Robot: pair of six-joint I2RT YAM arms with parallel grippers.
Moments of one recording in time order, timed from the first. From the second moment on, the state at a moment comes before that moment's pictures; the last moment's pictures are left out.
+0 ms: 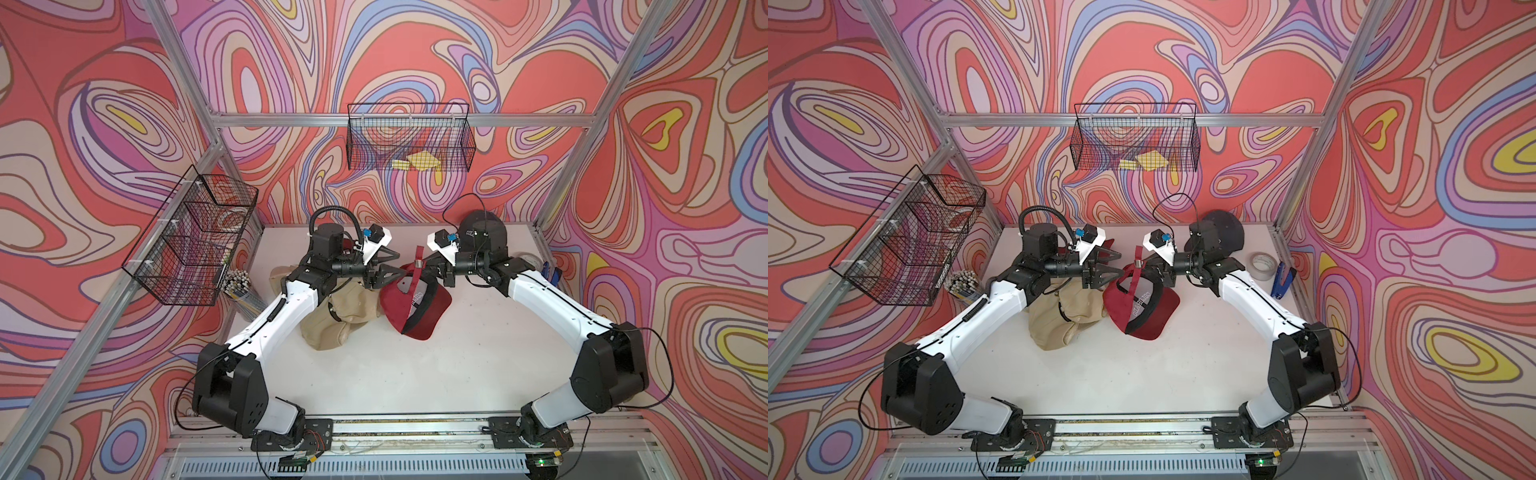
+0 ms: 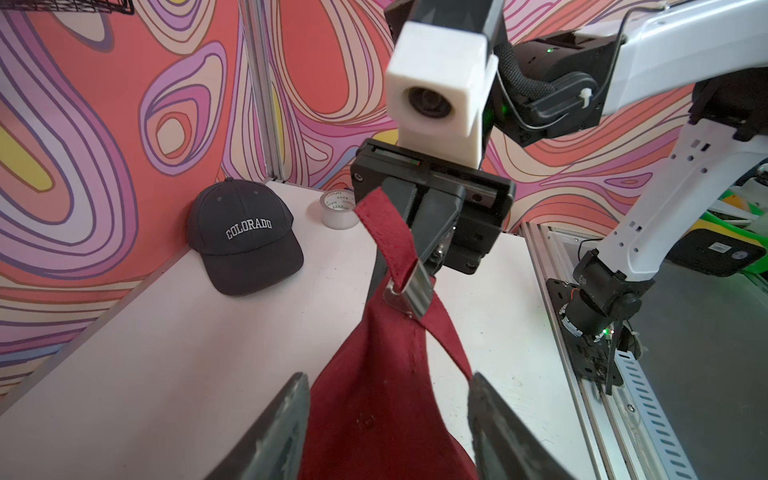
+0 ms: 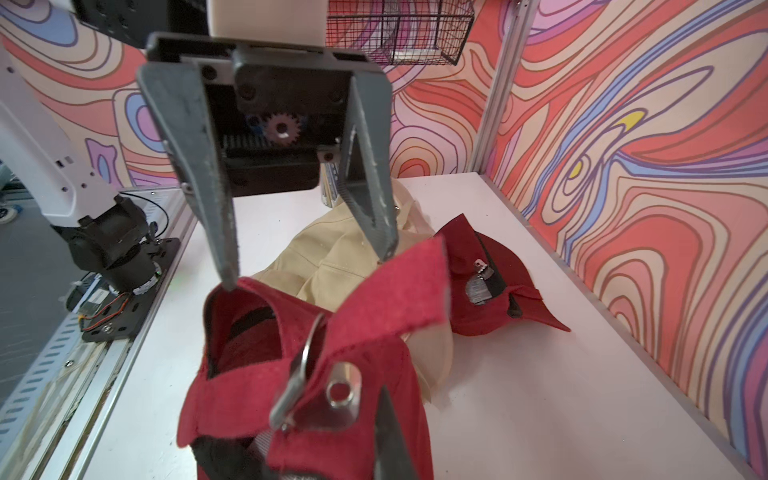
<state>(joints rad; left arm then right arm) -0.35 1.47 1.18 -0.09 1.00 0.20 0.35 1.56 1.25 -0.20 -1.00 -0.52</state>
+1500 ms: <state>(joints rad) -0.41 1.52 1.18 -0.10 1.05 0.21 0.37 1.58 1.18 -0.04 -1.16 -0.41</state>
